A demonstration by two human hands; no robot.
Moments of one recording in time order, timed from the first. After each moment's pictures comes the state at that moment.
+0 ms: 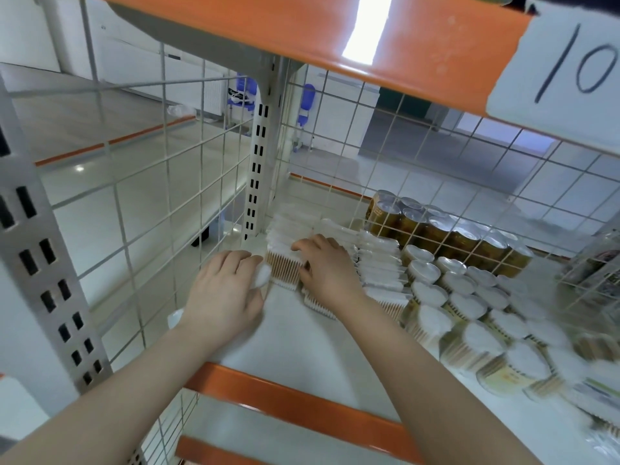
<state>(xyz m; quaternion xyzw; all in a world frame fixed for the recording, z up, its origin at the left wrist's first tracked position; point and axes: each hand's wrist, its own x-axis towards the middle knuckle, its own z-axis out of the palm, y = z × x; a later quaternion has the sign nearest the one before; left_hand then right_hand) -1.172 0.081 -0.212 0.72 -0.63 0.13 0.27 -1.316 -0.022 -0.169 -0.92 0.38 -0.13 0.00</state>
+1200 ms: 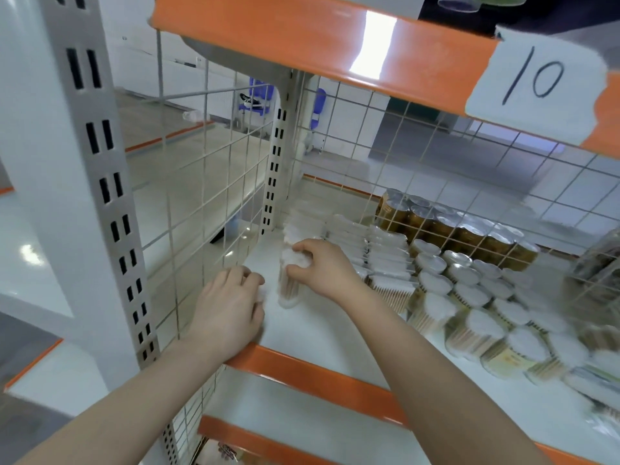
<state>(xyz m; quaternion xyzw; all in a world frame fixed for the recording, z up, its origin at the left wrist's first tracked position) -1.184 0.133 -0.212 0.75 -0.62 0.06 0.22 -1.305 0.017 -0.157 -0.88 0.41 -0.15 0.19</state>
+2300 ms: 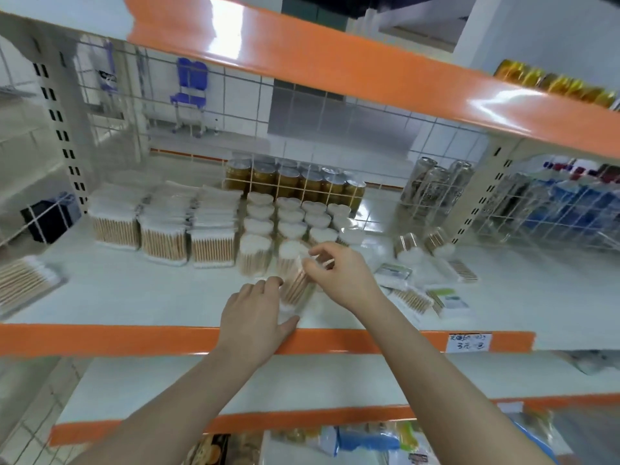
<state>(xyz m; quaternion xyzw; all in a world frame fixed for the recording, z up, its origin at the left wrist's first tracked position) -1.474 0.111 -0.205 0.66 -0.71 -0.02 0.25 -1.611 0.063 -0.143 -0.74 0.57 -0.28 0.21</state>
